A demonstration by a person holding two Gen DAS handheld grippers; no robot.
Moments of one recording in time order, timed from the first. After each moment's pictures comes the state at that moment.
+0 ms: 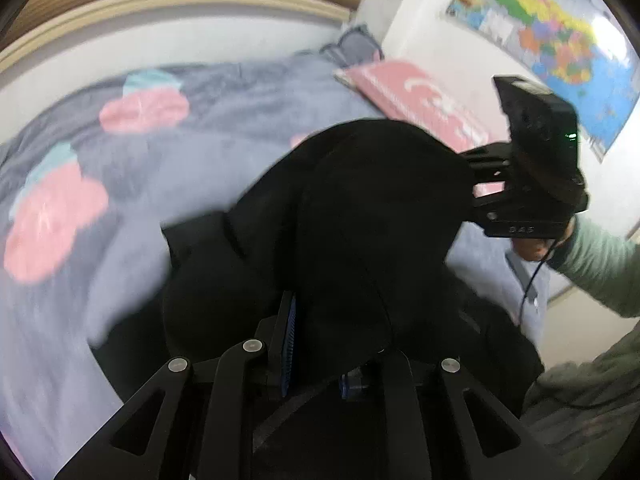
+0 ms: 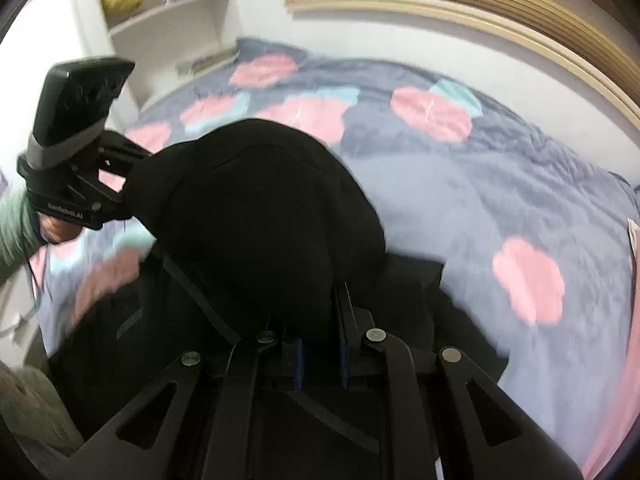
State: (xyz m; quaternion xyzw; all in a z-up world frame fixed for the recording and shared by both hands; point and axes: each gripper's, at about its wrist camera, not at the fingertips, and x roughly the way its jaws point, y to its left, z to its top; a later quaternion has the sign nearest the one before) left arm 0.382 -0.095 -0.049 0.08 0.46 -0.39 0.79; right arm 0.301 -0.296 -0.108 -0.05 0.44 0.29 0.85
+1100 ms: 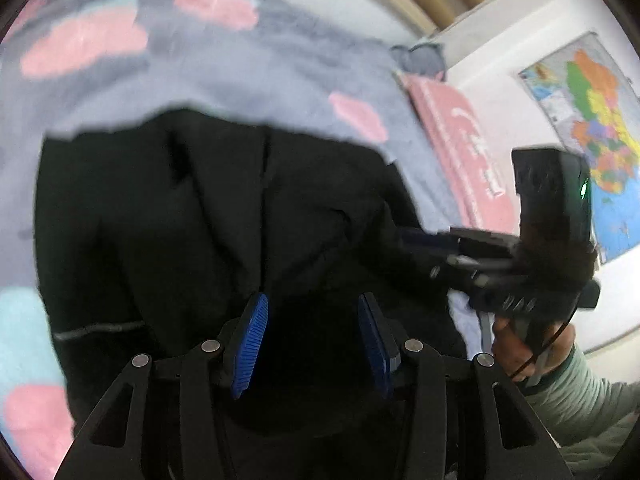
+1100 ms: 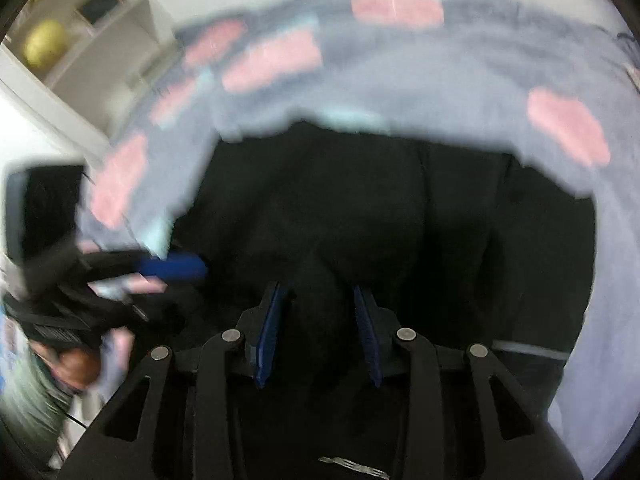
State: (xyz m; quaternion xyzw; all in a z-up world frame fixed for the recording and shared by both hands) left arm 0.347 -0.065 -0.125 -0.12 0.55 -0.30 0.77; right arm 0.277 -0.271 -0.184 0.10 0.57 0.22 0.79
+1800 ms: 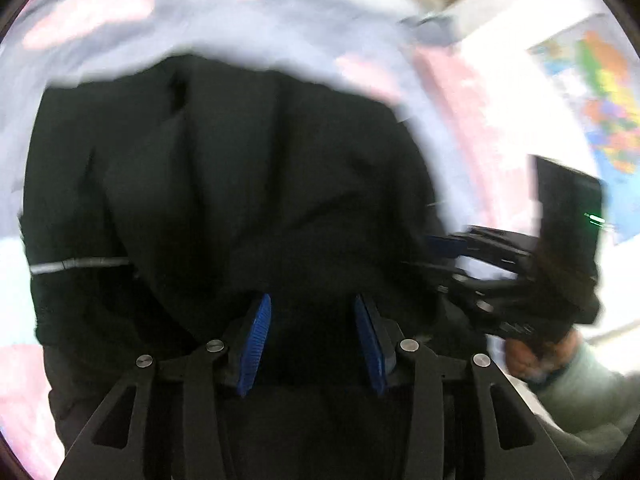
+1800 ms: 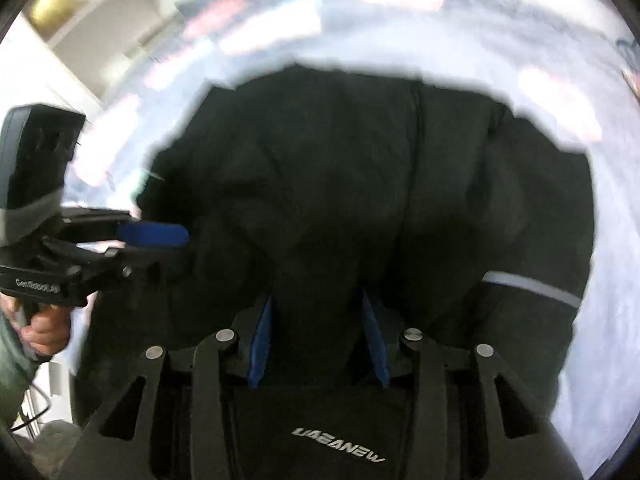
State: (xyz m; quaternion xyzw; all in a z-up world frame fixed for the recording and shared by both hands) left arm 0.304 -0.079 -0.162 -0.08 0.60 -0.27 0.75; right arm 0.224 -0.279 -0.216 0.06 0.57 0.21 0.79
